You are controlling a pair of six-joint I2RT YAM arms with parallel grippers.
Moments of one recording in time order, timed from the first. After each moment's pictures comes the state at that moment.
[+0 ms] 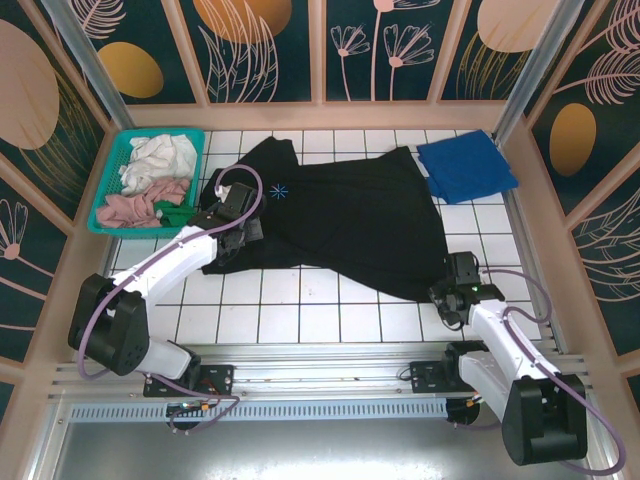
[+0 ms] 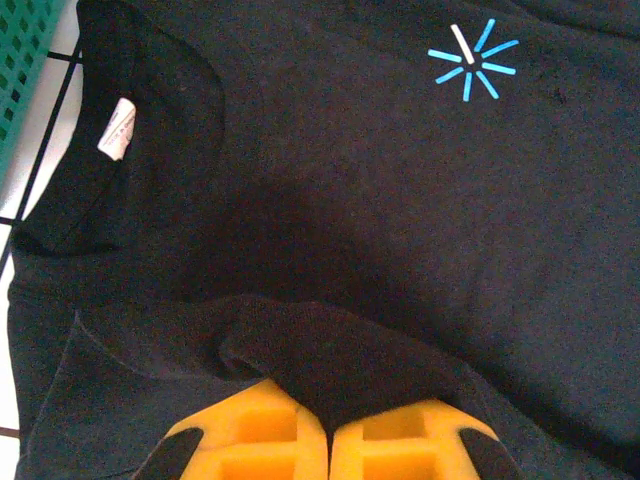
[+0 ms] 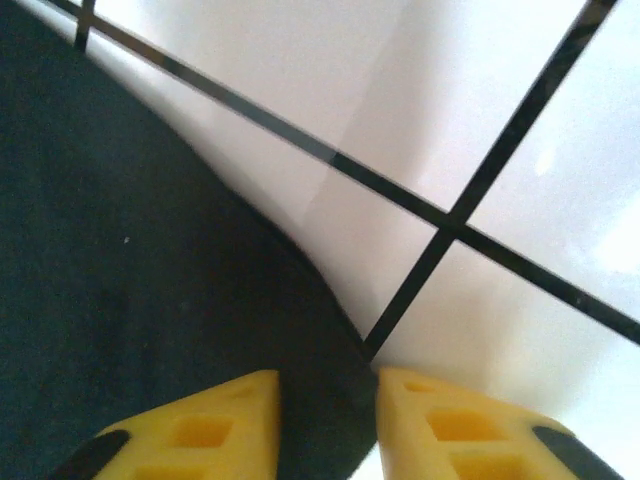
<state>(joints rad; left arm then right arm) -0.48 1.45 1.00 -0.53 -0.32 -0.61 0.11 0.89 0.36 -0.64 0.04 1.16</state>
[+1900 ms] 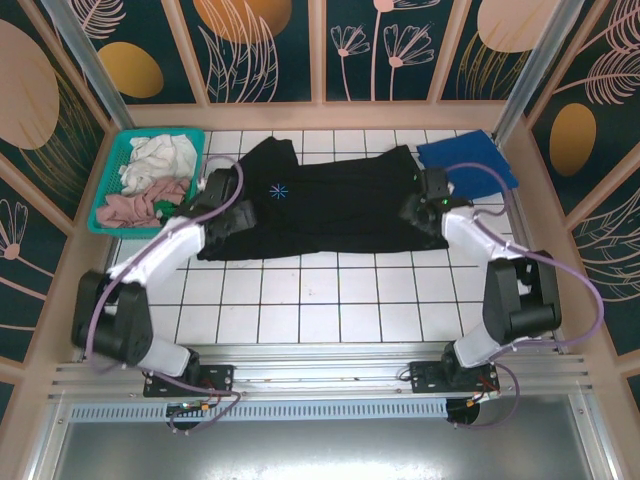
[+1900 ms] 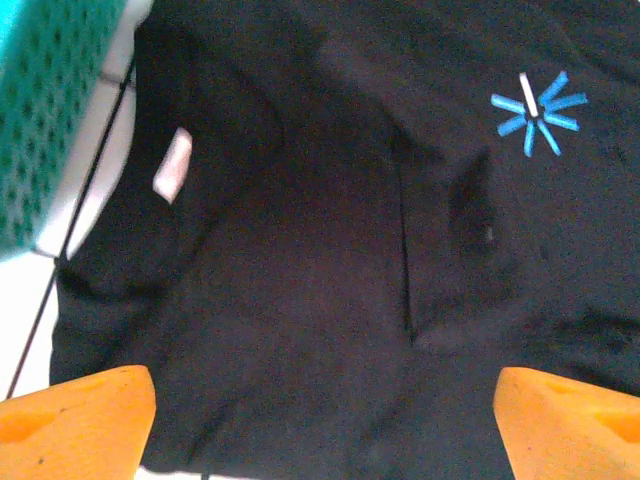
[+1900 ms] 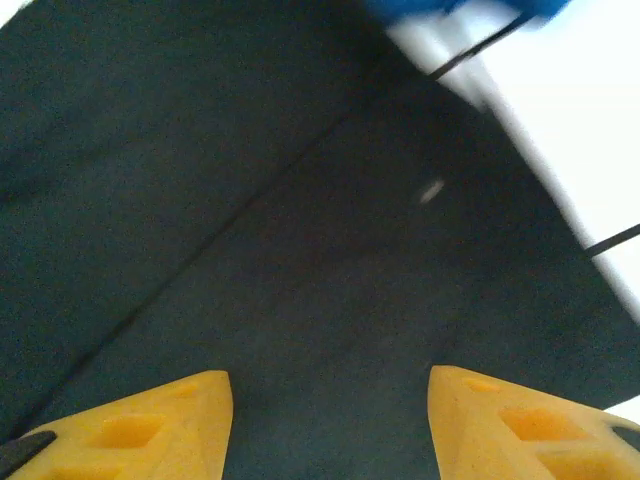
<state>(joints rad) -0.32 1.44 0.97 -0.49 -0.20 -0.55 0.26 1.53 0.98 -0.42 0.11 0.67</state>
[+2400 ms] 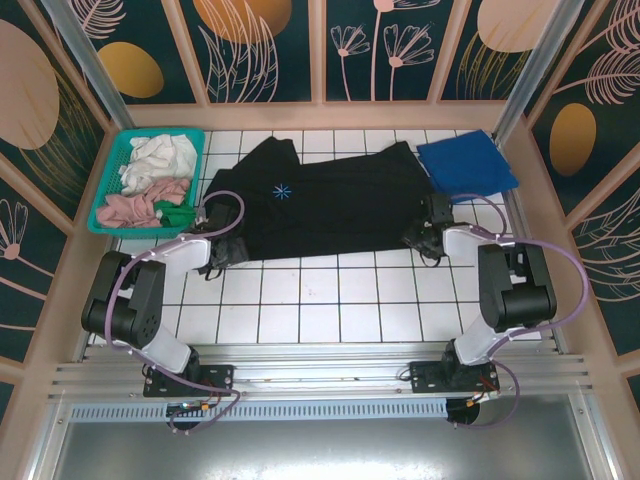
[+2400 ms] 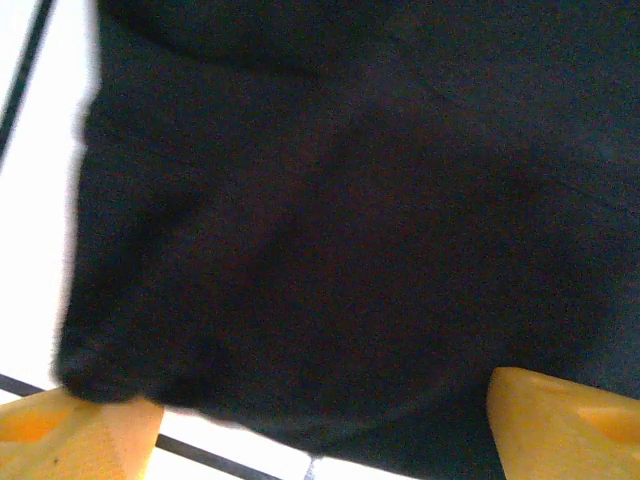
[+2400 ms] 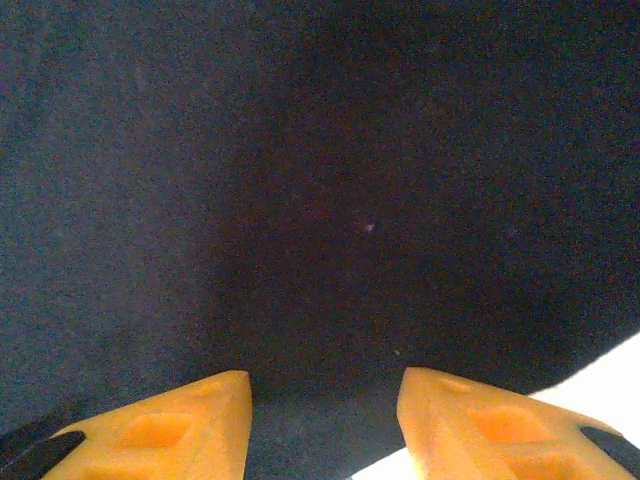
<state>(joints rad) -0.26 1.59 0.78 -0.41 -0.23 -0.62 0.14 1.62 0.77 -0.19 -0.03 0.70</state>
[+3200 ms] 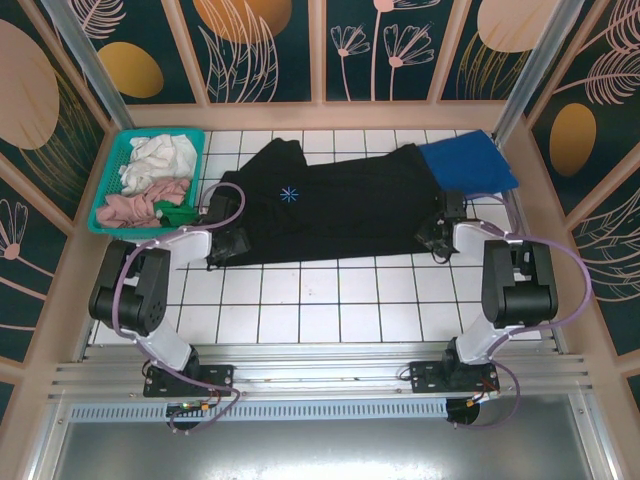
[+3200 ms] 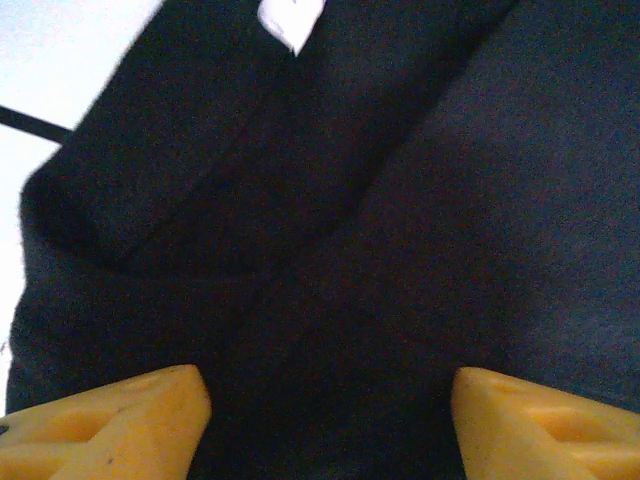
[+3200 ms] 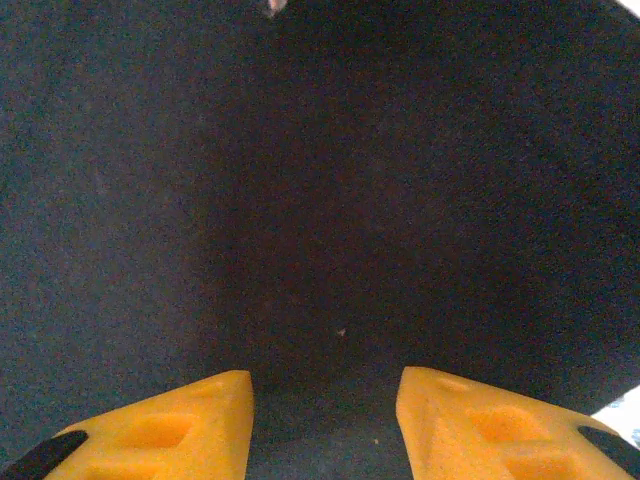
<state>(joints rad) -0.24 1.65 0.83 -0.30 -0.13 -0.58 0.05 1.63 0.82 -0.26 -0.01 0.68</state>
